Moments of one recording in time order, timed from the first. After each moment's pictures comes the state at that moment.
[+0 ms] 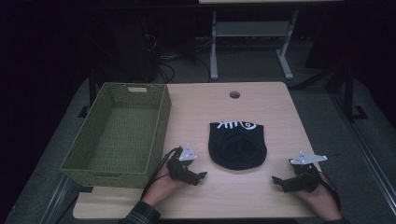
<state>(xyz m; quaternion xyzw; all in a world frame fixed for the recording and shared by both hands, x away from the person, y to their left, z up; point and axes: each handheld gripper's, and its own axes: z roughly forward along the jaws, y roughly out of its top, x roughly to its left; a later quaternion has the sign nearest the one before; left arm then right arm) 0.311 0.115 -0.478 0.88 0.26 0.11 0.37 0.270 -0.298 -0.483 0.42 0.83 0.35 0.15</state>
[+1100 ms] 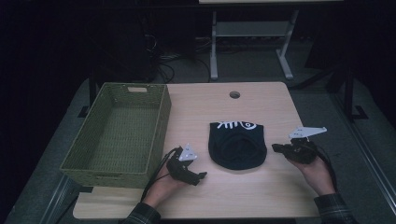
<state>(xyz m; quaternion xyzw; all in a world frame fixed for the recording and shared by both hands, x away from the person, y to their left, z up) 0.311 0.116 -0.477 0.89 0.25 0.11 0.37 0.326 -0.289 -0.428 0.39 0.83 0.38 0.13</state>
